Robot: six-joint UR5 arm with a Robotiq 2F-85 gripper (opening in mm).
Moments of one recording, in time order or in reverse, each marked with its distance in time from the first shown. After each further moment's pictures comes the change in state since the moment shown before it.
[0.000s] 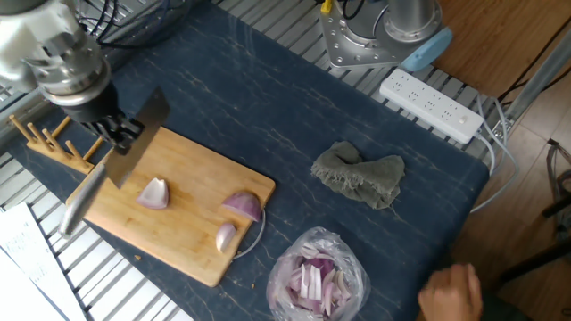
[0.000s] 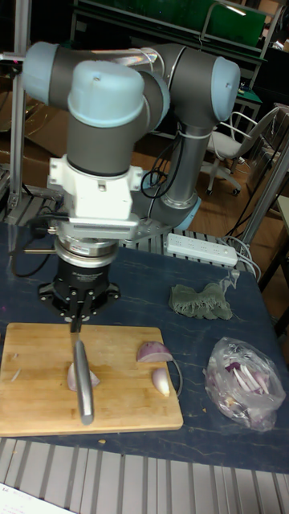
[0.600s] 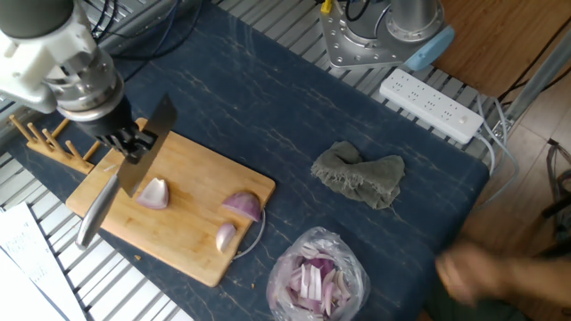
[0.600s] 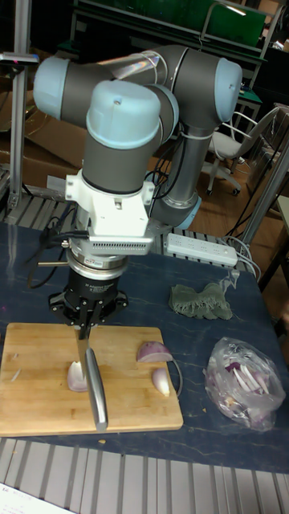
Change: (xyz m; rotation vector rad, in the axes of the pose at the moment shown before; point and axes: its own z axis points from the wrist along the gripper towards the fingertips) arm -0.005 0.006 0.018 0.024 0.014 -0.062
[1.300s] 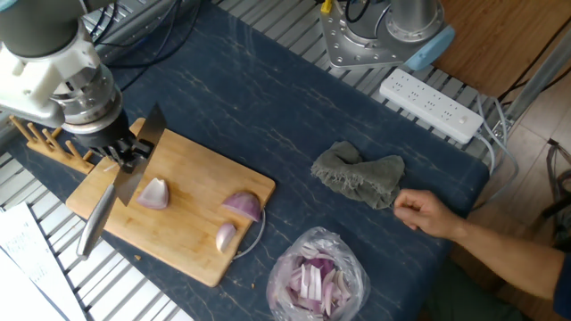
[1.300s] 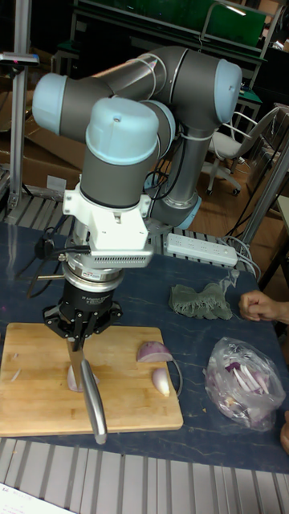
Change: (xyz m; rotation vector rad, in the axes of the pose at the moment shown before) arm -0.011 -0.008 0.015 0.020 -0.015 -0.049
